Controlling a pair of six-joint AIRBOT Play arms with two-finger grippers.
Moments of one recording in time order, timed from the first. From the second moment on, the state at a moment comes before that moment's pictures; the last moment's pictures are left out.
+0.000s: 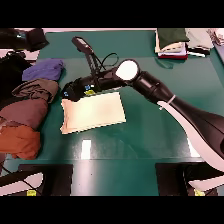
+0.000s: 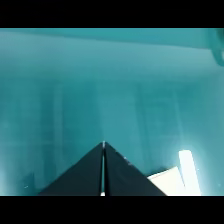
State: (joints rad) left arm 0.00 -1.28 1.67 1.19 -1.03 -1.58; right arm 0.78 -1.63 1.72 -0.61 0.88 1.19
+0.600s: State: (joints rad) left arm -0.08 -1.23 1.68 1.21 -1.08 -1.51; right arm 0.31 -1.49 1.16 -0.85 1.00 1.33
